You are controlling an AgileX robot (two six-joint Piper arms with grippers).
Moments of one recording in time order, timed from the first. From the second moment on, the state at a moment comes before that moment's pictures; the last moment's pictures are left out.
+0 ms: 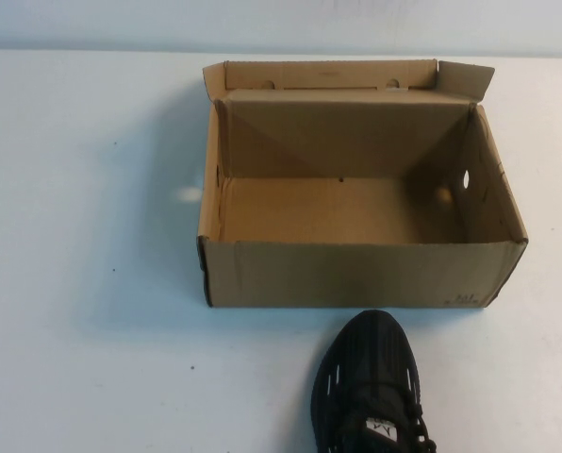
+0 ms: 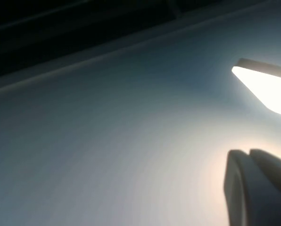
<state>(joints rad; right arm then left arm) 0.08 -0.02 -0.47 0.37 -0.55 -0.03 -0.23 -0.02 -0.44 0.12 -0.45 -0.21</state>
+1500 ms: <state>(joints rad) 0.30 0.91 -0.96 0.43 1.12 -0.42 -0.23 0.56 -0.81 -0.10 0.87 0.03</state>
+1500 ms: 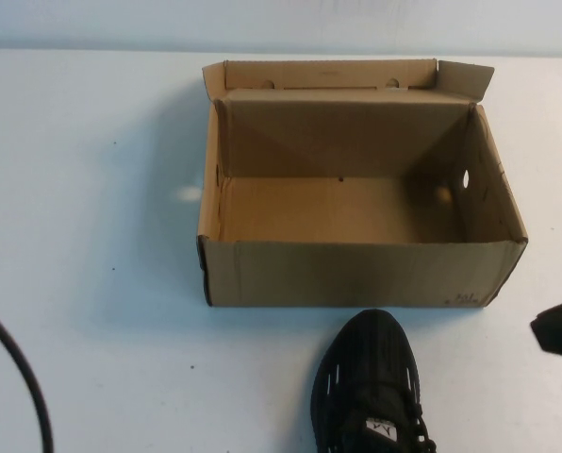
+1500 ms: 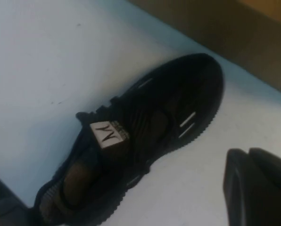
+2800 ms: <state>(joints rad) 0.84 1.43 -0.96 0.14 0.87 -0.42 -0.23 0.77 -0.82 -0.23 1.00 0.08</state>
